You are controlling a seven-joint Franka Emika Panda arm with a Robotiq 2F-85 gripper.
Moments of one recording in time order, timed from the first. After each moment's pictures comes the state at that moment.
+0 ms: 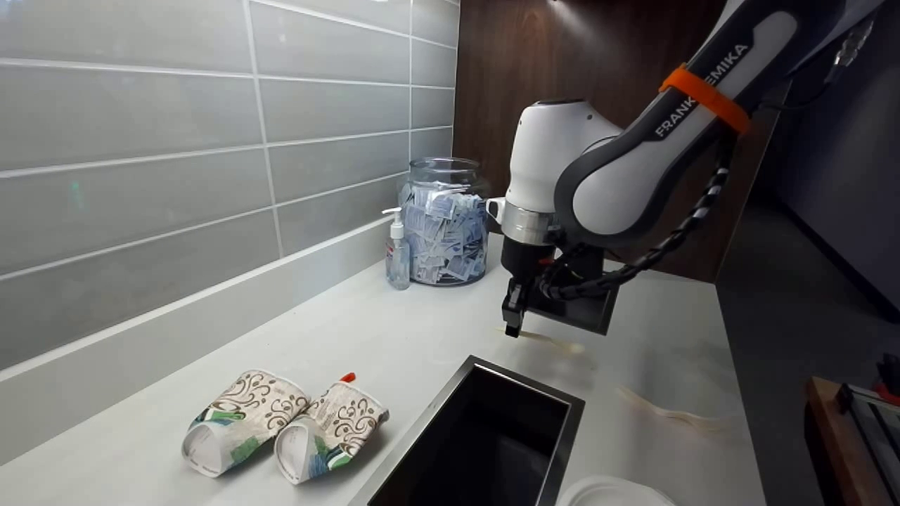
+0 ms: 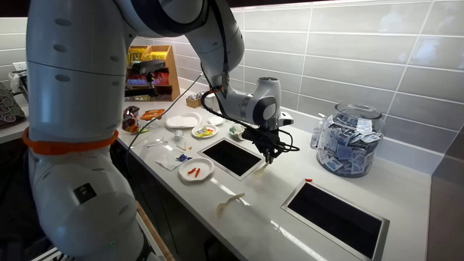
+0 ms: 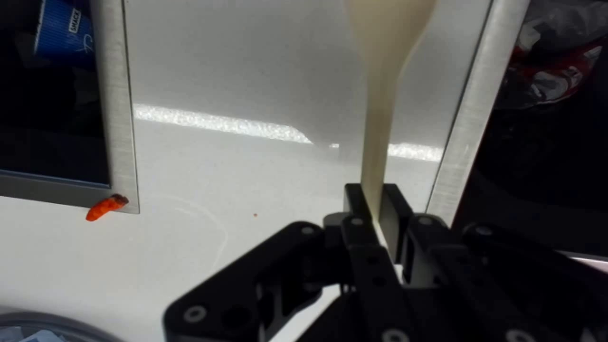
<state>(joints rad) 0.08 0.32 -0.05 -2.24 -0.10 2.64 -0.08</state>
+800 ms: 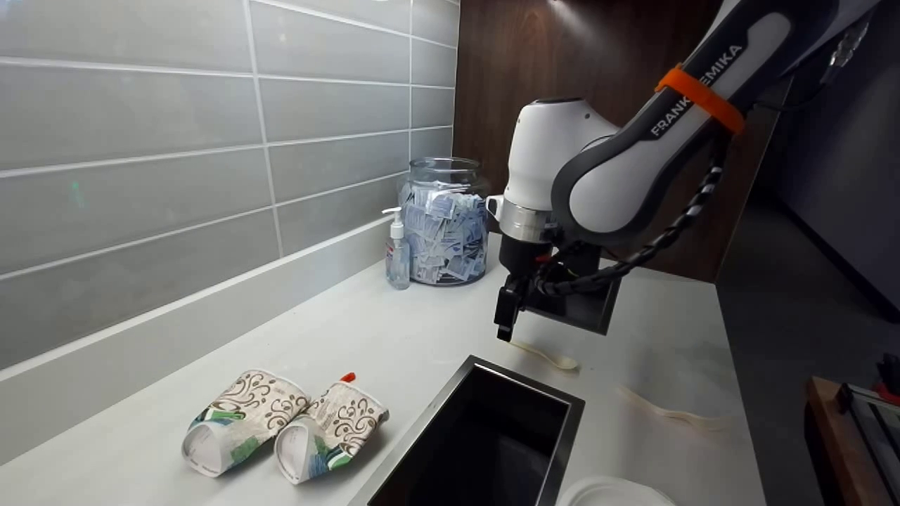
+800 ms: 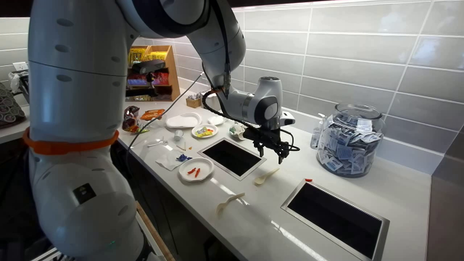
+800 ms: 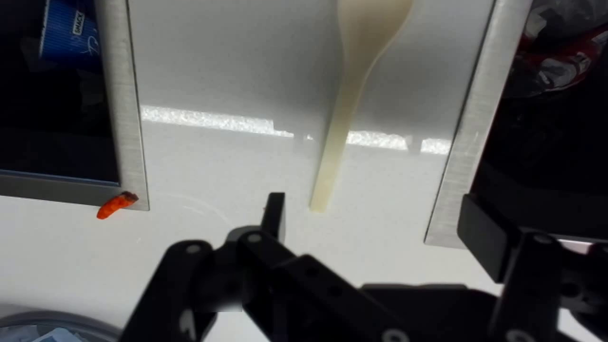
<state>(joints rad) 0.07 0.33 -0.05 -2.22 -0.10 2.64 -0.05</state>
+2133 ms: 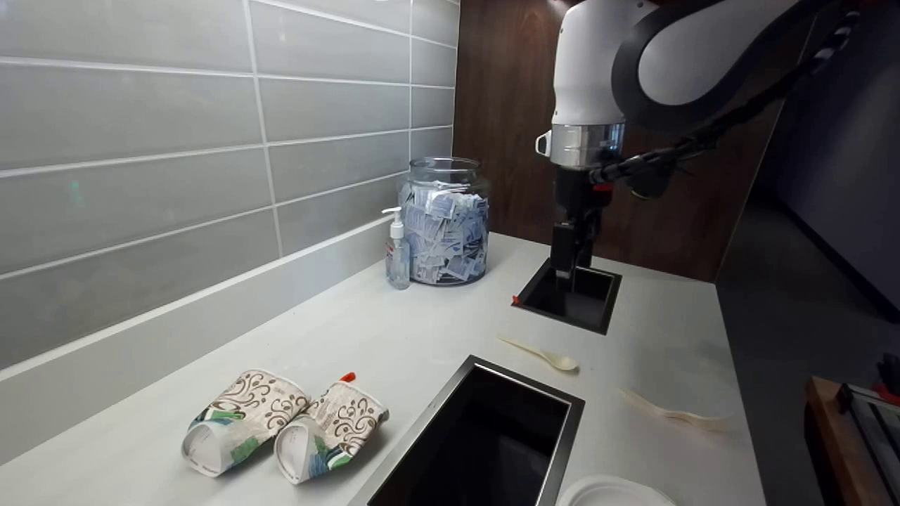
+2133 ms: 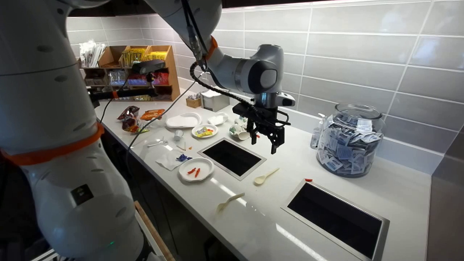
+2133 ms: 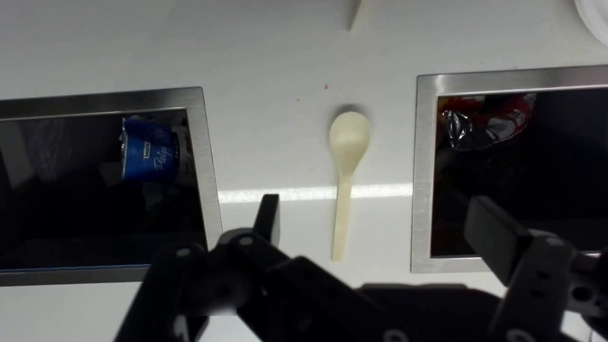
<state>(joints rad) 0.05 -0.01 -0.04 -2.33 -0.07 2.26 0.05</state>
